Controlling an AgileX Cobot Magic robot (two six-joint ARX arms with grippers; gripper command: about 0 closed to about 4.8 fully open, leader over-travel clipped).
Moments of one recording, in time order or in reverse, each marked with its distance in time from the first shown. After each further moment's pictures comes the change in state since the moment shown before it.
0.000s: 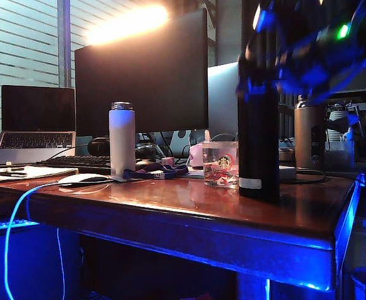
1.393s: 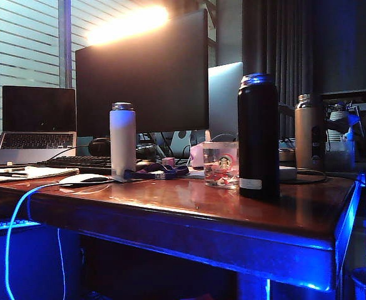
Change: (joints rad) left arm 0.000 -0.491 -0.302 0.057 -0.229 -0.024; right arm -0.003 -1.188 -0.159 -0.904 0.184 -0.022
